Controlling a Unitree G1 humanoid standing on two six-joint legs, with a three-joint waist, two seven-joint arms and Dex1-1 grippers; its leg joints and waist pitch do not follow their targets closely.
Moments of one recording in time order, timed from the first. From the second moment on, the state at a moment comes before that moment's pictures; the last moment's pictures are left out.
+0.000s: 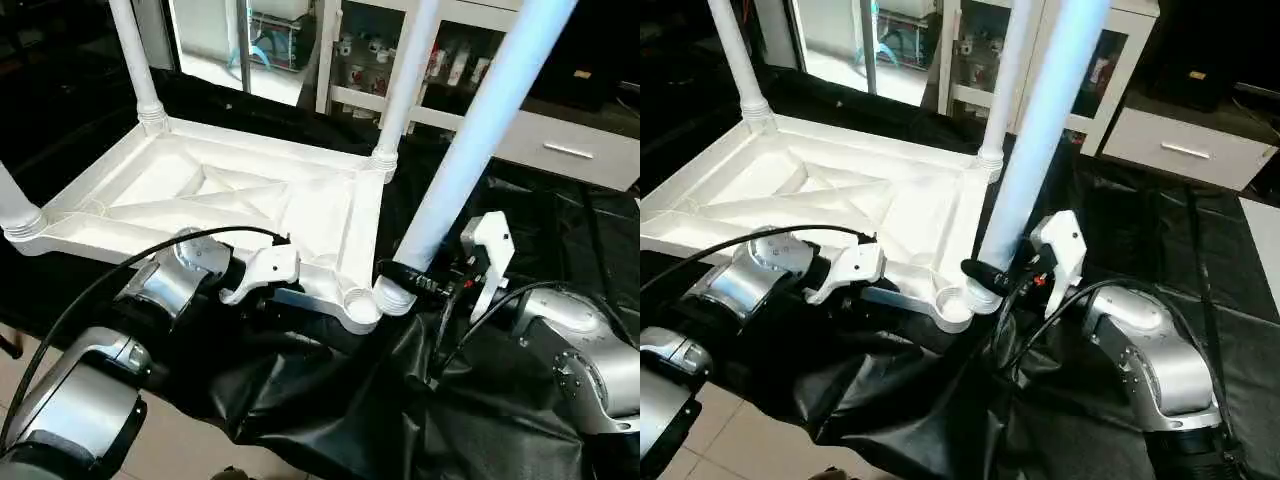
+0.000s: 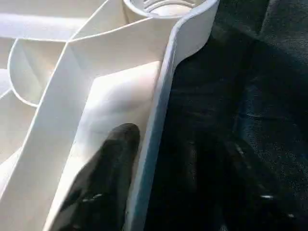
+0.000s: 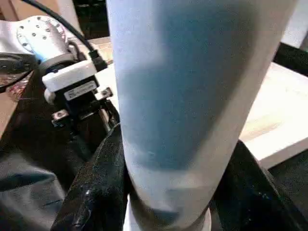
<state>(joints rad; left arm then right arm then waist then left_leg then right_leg) -0.80 0.43 -0.45 0.86 0.11 -0.17 -1.27 -0.23 -0.43 0.03 -0.14 0.43 0.46 0.80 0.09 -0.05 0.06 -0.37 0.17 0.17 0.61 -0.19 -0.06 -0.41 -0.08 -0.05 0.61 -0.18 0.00</state>
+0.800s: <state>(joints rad) -0.88 0.41 -0.49 0.96 0.22 -0.26 -1.28 -0.22 -0.45 0.04 -0.15 0.44 0.47 0.84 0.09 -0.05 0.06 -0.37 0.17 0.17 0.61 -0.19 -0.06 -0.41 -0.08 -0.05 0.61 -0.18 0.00</state>
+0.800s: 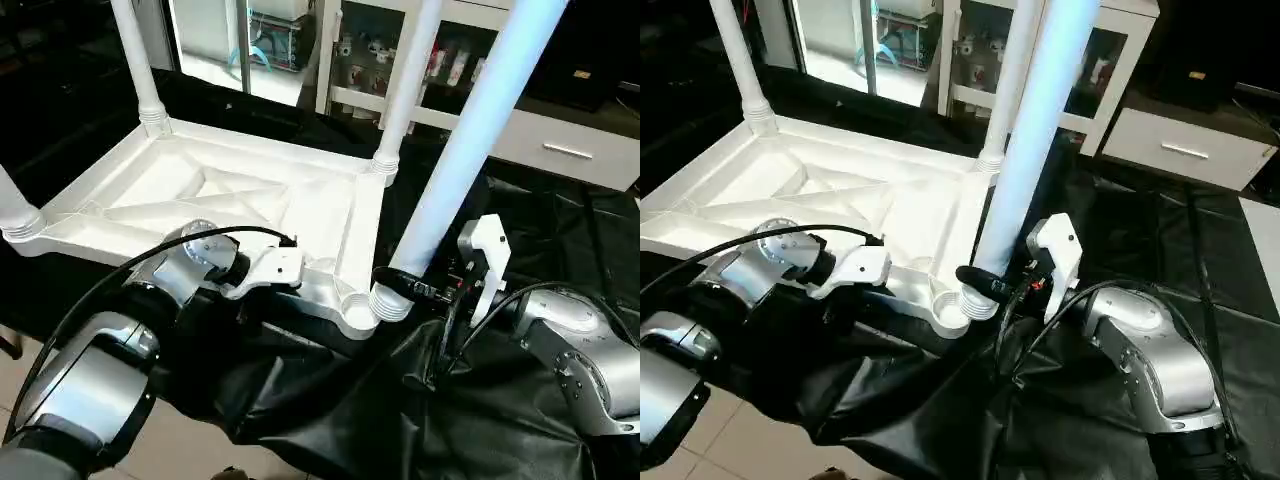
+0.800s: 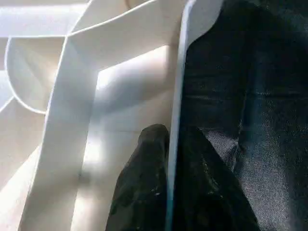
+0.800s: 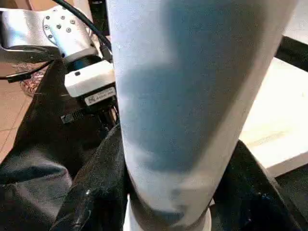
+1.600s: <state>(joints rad) -0.69 0.39 -0.43 0.66 0.22 -0.07 -1.25 -0.24 -0.37 0.07 -0.07 0.38 0.50 0.72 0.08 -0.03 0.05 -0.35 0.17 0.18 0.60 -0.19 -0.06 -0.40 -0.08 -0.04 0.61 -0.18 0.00</state>
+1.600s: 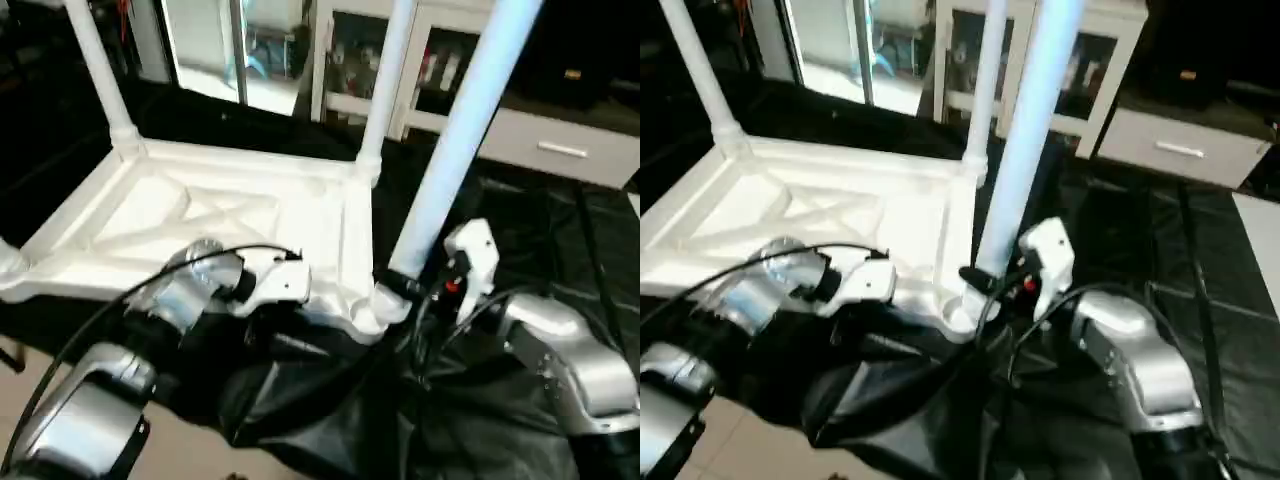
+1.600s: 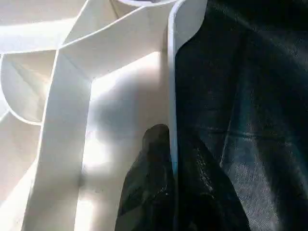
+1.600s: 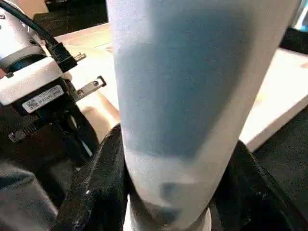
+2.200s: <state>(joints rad) -0.63 0.40 -0.40 0.54 0.22 0.02 -1.25 -0.29 -0.35 0.12 -0.04 0.35 0.50 0.72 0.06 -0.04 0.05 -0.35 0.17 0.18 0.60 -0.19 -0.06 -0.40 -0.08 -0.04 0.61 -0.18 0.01</state>
